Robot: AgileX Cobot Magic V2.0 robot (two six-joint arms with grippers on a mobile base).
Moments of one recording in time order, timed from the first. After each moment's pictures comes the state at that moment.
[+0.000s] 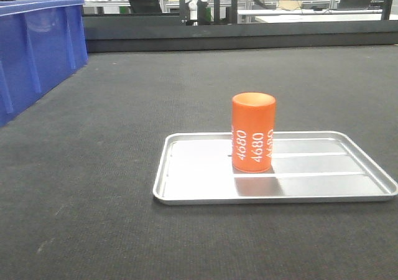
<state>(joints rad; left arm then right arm) -0.09 -0.01 0.03 0.00 0.00 0.00 0.06 -0.01 0.03 -0.05 -0.08 0.10</state>
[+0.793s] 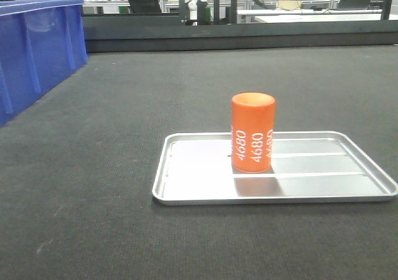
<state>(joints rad) -0.09 -0.01 0.03 0.00 0.00 0.00 -0.01 -0.01 0.03 0.02 -0.11 0.08</state>
